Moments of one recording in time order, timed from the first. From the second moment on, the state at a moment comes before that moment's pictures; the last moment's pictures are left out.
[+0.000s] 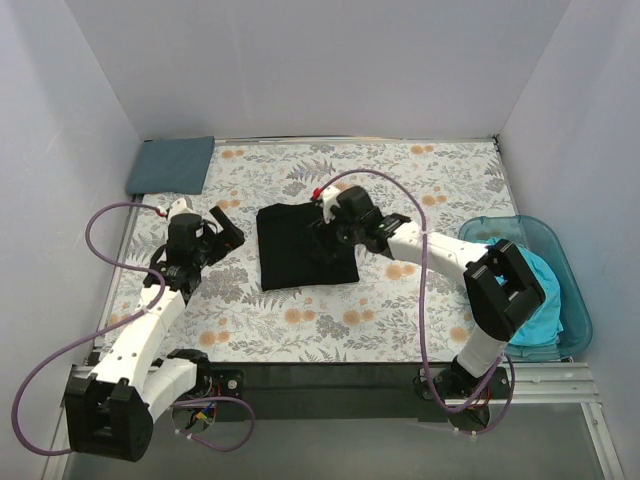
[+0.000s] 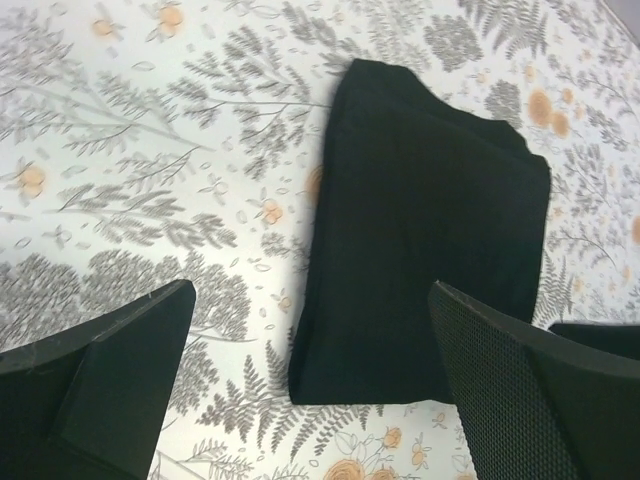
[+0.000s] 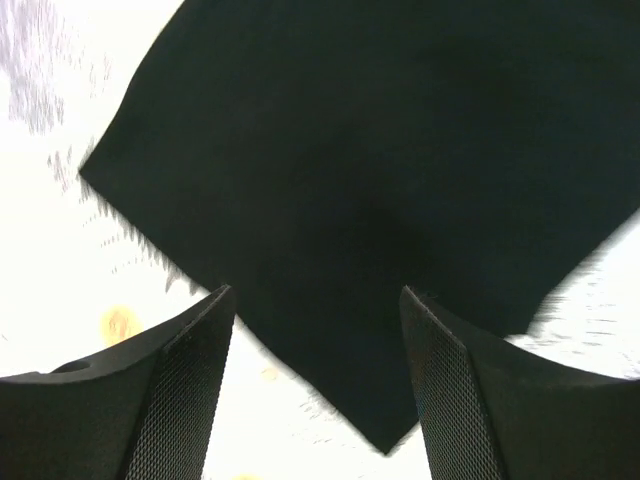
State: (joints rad) left arm -0.15 1.00 0.68 -0.27 -0.07 -0.66; right arm 0.69 1.69 1.15 -0.16 -0.27 0.11
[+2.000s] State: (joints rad) left arm -0.02 1.33 0.41 0.16 0.47 -1.09; right arm 1.10 1.96 1.38 -0.22 0.11 -0.22
